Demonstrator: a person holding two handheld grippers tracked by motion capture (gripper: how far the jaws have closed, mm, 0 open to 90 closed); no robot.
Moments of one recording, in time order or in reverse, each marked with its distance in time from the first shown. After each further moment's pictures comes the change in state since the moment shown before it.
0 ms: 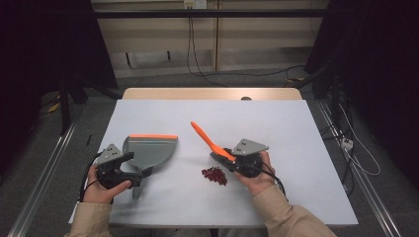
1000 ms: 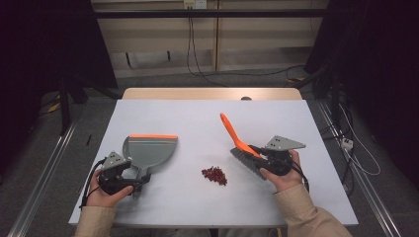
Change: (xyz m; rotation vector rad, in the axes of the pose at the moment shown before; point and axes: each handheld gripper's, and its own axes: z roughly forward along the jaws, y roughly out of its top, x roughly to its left) left arm 0.001 -0.023 0.009 0.117 0.105 -0.045; right arm -0.044 -0.025 -0.048 -0.045 -0.014 0.131
